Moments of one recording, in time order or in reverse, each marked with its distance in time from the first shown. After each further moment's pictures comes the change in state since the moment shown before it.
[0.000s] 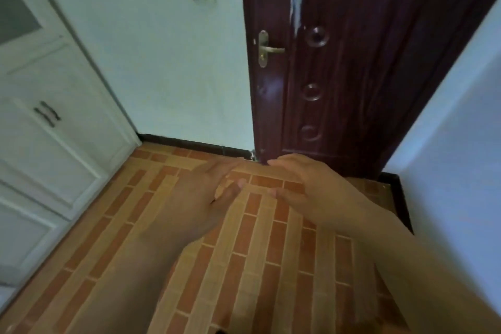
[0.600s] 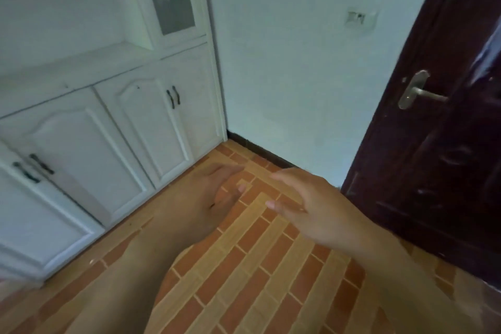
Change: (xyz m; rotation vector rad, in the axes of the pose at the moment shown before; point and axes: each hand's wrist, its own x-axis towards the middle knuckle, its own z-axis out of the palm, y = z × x) left_hand -0.062 -0.220 -0.137 0.051 0.188 -0.382; right_hand 0.203 -0.181 0.119 0.092 -0.214 -0.348
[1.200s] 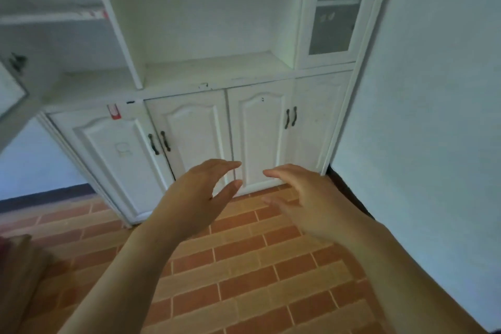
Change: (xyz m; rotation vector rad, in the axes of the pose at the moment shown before) left_hand 0.064 -0.175 -0.103 0.138 0.277 -0.564; right_hand 0.304 -0.077 0.060 0.025 -0.340 -0.466
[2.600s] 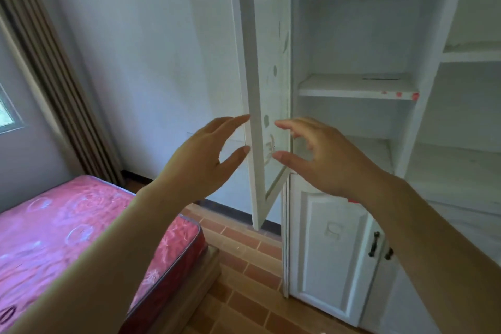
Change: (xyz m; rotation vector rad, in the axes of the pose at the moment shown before) left_hand -0.064 -0.425 -0.362 0.369 0.594 -0.410; right_hand 0.441 -0.430 0.191 0.137 -0.079 -0.836
